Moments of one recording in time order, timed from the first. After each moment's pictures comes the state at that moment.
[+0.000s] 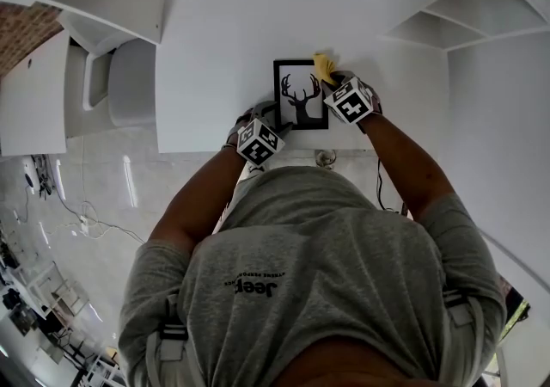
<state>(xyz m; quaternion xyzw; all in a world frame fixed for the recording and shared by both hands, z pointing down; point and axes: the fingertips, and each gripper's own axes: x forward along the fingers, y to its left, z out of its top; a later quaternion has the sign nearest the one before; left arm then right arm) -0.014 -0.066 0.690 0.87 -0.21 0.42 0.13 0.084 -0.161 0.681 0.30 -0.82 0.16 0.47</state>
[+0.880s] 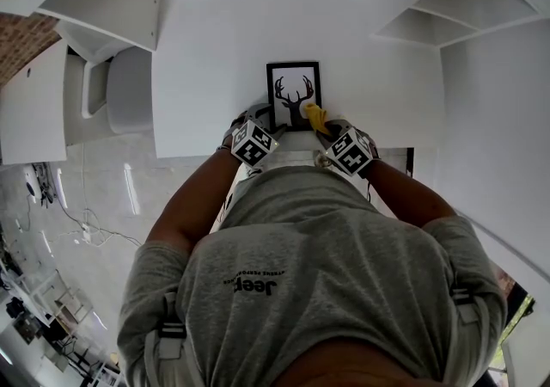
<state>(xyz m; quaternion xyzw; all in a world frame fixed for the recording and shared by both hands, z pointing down) -0.015 -0.067 0.689 0.87 -0.20 0.42 0.14 0.078 -0.023 0.681 0.24 -0.83 0.22 0.45</state>
